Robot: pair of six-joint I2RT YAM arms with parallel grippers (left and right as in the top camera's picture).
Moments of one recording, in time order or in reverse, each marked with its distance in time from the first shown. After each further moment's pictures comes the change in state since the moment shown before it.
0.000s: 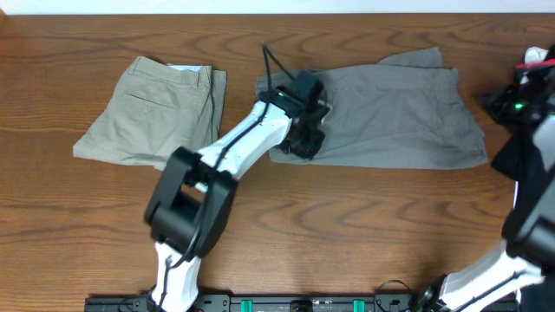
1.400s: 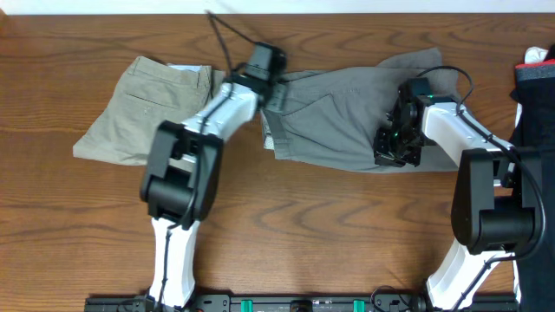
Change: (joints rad) left arm 0.235 0.168 0.052 0.357 -0.294 0.019; right arm 0.581 0.069 -0.098 -0.502 0.339 -0.024
